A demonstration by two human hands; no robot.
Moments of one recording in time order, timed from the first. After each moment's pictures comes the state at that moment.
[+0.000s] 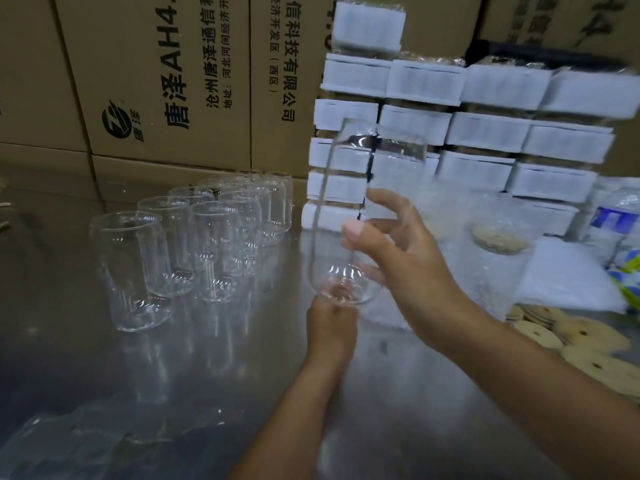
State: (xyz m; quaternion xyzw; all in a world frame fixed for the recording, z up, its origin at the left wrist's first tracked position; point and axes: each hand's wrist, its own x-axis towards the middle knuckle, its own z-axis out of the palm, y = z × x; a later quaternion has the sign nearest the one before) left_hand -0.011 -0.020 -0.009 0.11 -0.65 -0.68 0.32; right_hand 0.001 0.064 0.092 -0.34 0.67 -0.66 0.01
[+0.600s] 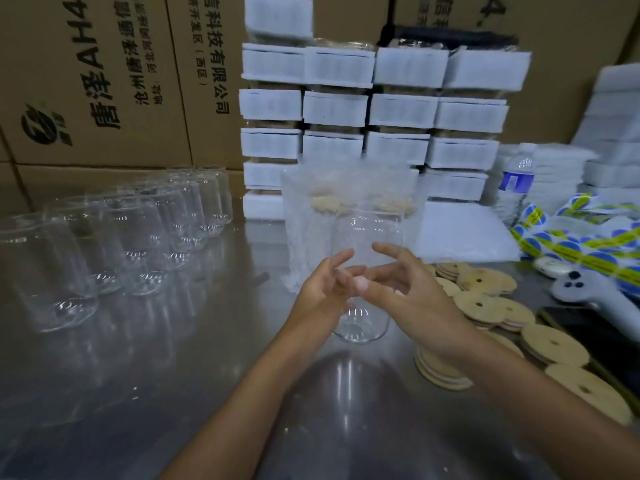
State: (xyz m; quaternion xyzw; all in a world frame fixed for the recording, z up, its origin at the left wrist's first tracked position) left_hand 0.006 0.063 0.008 -0.10 -0.66 -0.73 0.16; right_hand -0.018 0.203 0.035 -0.27 0.76 -0.59 0.00
